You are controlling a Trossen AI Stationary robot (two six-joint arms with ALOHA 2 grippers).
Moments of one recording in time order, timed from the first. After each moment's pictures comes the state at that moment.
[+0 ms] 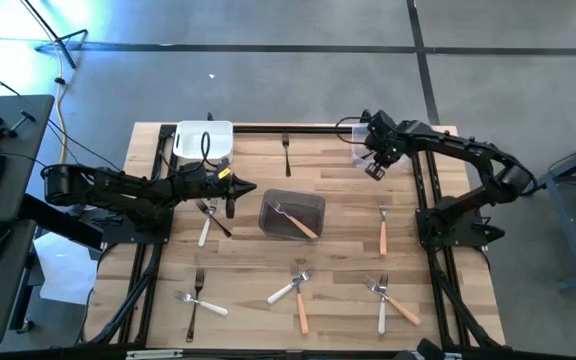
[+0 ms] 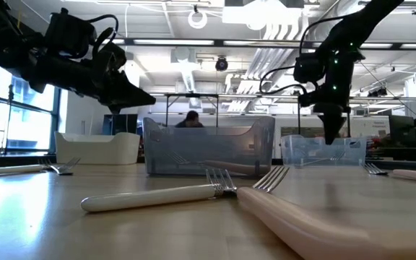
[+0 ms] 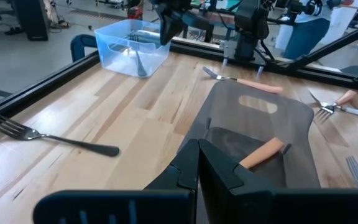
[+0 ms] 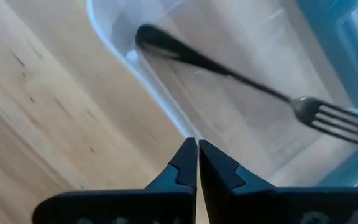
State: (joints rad) left arm 0.33 1.23 0.20 0.81 0.14 -0.10; right arm -0.82 1.42 0.88 -0.76 0.11 -0.19
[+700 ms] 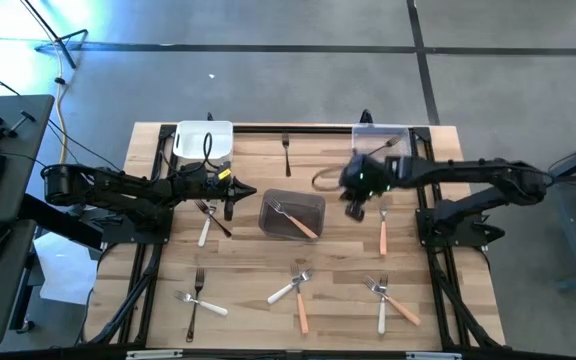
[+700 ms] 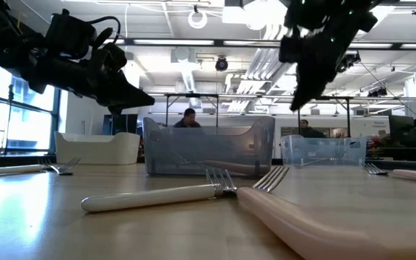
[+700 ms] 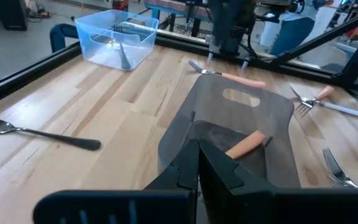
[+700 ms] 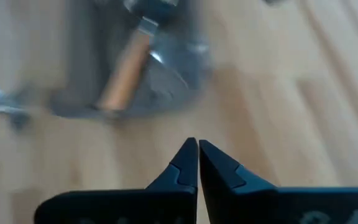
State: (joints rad) left arm 0.33 1.23 0.20 0.79 0.21 -0.12; right arm -0.20 1.27 0.85 -0.53 -0.08 0.12
